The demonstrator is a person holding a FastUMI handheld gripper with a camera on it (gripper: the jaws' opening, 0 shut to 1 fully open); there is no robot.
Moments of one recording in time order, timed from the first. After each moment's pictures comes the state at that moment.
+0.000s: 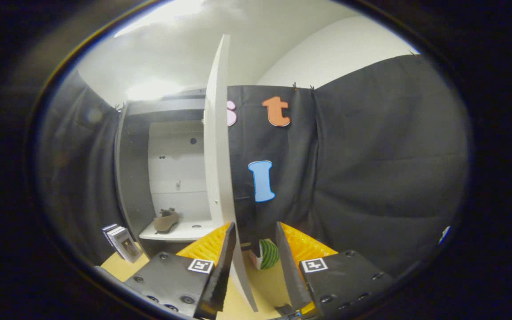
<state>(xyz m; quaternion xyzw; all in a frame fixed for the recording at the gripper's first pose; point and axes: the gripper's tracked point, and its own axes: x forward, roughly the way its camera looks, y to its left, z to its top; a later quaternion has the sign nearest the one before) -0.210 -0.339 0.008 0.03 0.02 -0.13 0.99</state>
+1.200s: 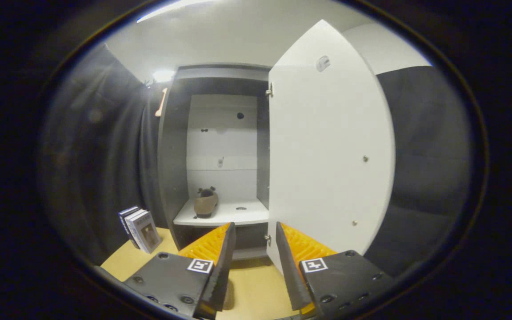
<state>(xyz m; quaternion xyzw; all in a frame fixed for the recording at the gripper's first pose) -0.154 -0.157 -0.077 -0.02 0.08 -0.05 1.00</state>
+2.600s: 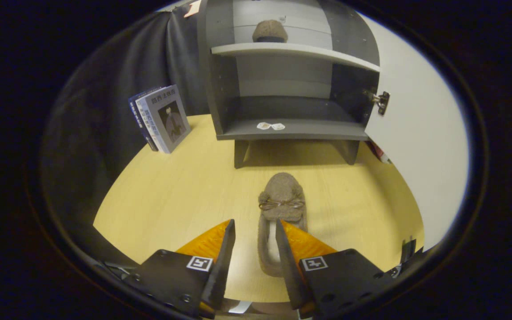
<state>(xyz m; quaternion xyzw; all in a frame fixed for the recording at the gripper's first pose) -0.155 -0.026 -0.451 -0.03 0.44 0.07 0.90</state>
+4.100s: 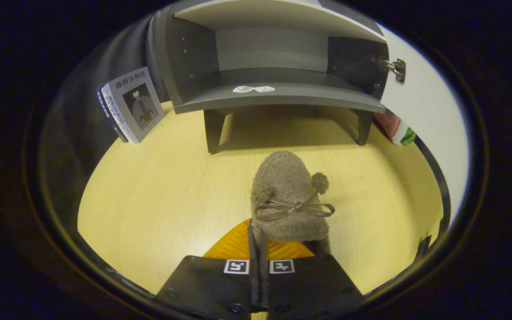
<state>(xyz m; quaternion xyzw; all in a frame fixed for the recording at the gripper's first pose) -0.110 -0.046 -0.524 -0.03 0.46 0.03 0.89</state>
